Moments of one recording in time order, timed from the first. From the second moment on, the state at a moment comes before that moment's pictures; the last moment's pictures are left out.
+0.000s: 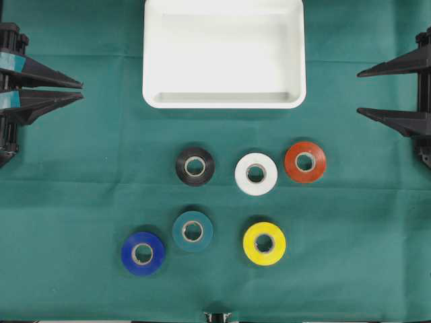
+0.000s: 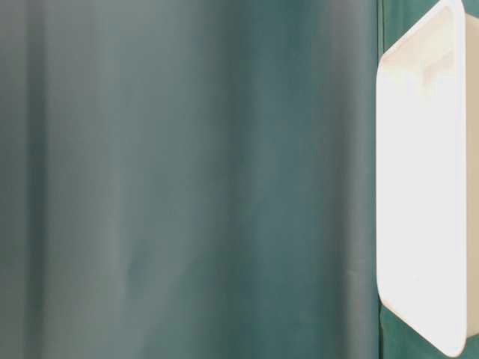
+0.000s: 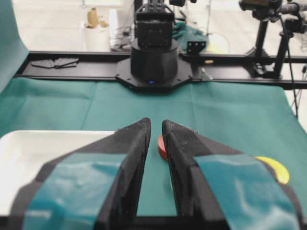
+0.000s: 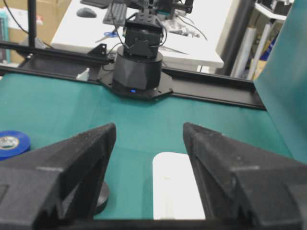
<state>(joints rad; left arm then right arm) 0.00 -0.97 1.18 0.00 -0.29 0.00 0.00 -0.97 1.18 0.00 -0.29 0.00</state>
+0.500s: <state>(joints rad) -0.02 -0.94 1.16 -0.02 -0.28 0.00 0.00 -0.95 1.18 0.00 -0.29 0.02</state>
